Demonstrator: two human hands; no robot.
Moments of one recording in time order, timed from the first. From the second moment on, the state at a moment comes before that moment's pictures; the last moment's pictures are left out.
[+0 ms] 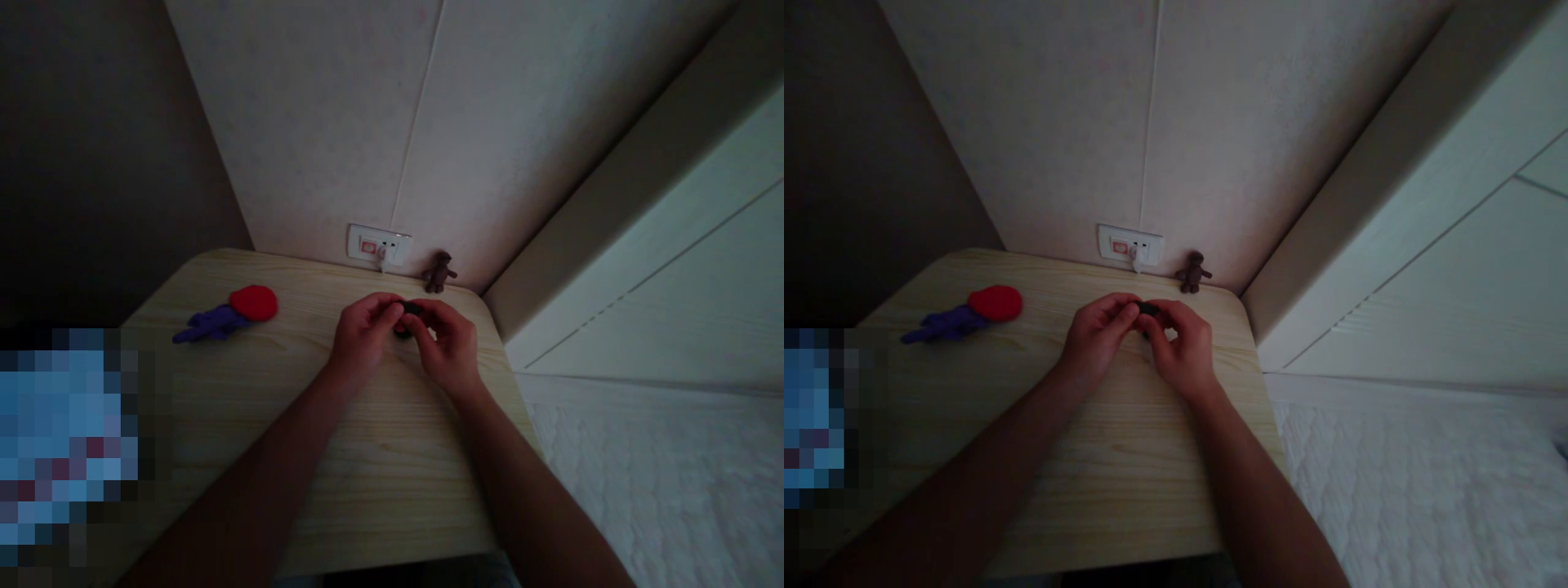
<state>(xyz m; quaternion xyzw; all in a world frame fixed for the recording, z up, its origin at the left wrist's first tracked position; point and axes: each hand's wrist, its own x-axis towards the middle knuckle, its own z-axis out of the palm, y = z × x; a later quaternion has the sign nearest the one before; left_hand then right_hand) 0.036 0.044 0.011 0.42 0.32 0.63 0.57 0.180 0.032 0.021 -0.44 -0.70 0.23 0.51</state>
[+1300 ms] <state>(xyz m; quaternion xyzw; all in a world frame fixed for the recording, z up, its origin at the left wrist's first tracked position) 0.039 0.038 0.016 0.36 0.31 0.66 0.58 0.175 0.037 0.024 -0.44 -0.59 0.32 0.60</state>
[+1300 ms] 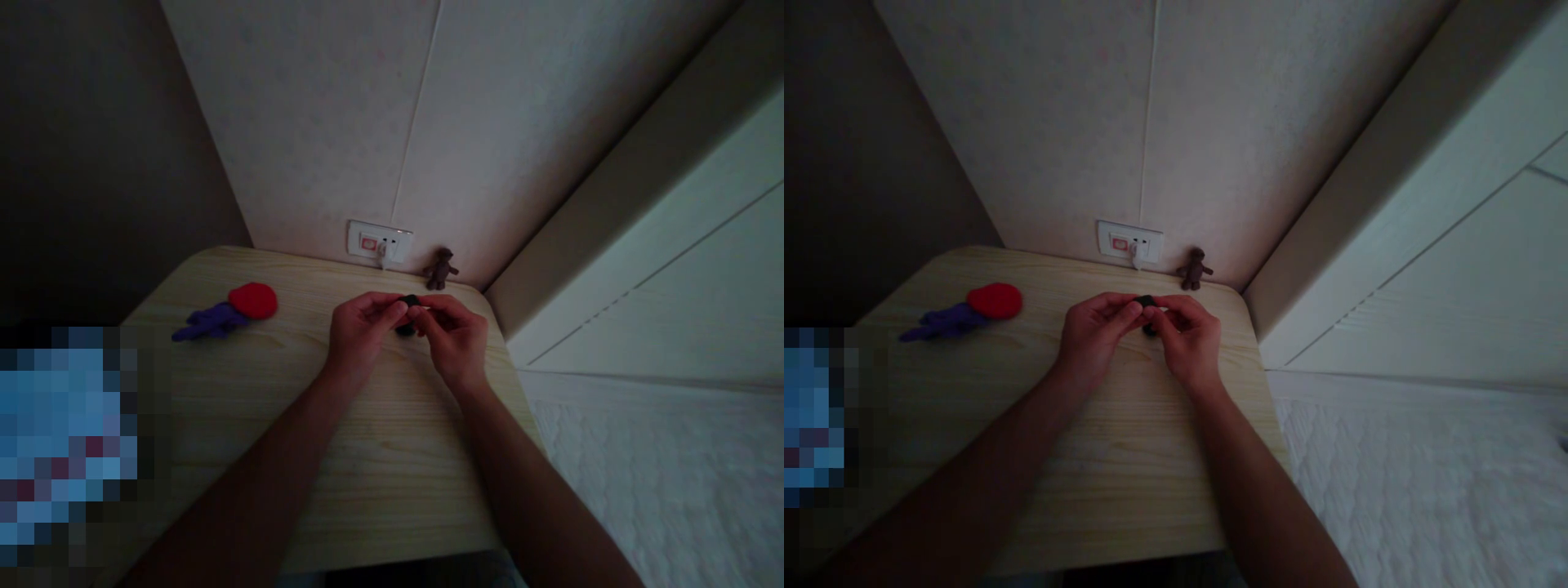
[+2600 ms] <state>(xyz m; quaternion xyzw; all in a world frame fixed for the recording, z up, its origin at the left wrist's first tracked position) 0.038 0.041 0.014 0.40 0.27 0.63 0.61 0.174 0.038 0.030 -0.38 -0.54 0.44 0.61</state>
